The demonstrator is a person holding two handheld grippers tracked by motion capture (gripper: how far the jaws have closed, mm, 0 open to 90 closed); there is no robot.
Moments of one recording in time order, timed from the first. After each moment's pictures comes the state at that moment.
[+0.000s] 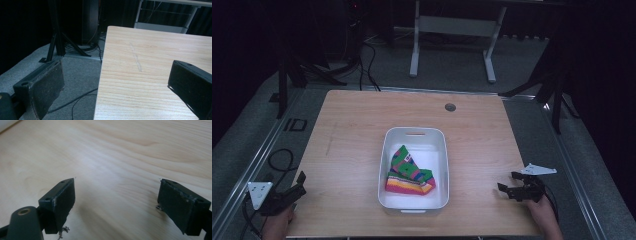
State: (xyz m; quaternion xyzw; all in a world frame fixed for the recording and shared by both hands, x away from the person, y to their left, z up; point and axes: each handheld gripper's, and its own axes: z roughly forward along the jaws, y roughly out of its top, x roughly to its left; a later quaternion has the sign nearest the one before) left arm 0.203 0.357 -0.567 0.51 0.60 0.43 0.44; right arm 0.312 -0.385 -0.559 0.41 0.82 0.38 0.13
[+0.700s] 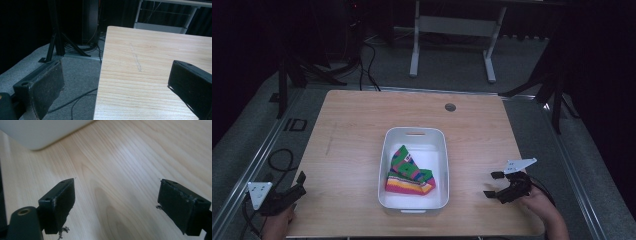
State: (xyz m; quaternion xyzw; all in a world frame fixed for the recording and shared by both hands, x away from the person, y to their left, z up) left arm 0.203 0.357 -0.567 0.51 0.60 0.43 0.44; right arm 0.319 -0.332 -0.524 0.26 0.89 0.37 0.03
